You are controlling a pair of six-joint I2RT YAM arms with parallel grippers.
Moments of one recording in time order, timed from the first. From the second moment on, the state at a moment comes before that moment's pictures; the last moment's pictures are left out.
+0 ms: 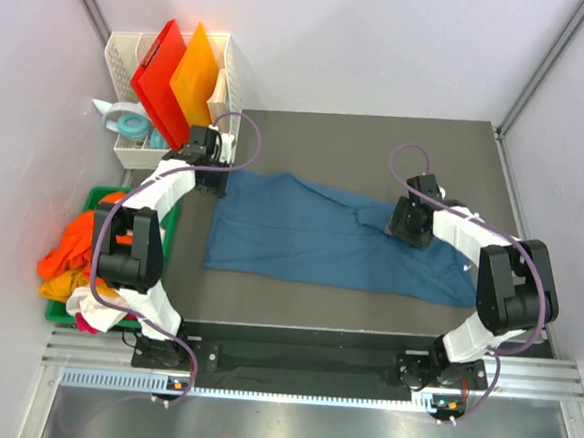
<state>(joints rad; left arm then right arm) -0.12 1.73 1.30 -0.56 0.07 0.04 0.23 1.59 0.92 -0.46 0.10 0.56</state>
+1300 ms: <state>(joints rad) -0.12 1.70 1.29 -0.58 0.07 0.03 0.11 1.76 1.19 -0.46 0.27 0.47</state>
